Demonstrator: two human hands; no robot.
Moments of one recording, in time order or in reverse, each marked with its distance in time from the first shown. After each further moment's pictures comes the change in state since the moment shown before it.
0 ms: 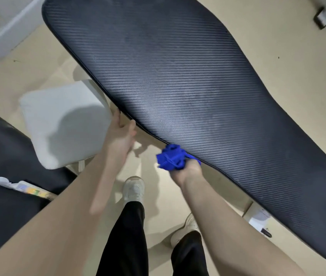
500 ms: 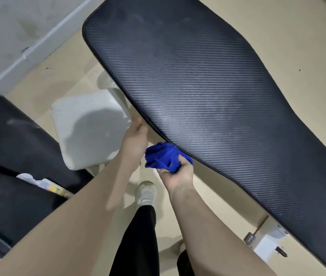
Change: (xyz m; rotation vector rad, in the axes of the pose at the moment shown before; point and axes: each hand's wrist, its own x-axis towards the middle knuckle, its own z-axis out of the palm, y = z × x) left_hand -0.008 0.020 -0.016 0.099 0.033 0.029; right_hand -0.026 0.058 0.038 0.091 -0.089 0.040
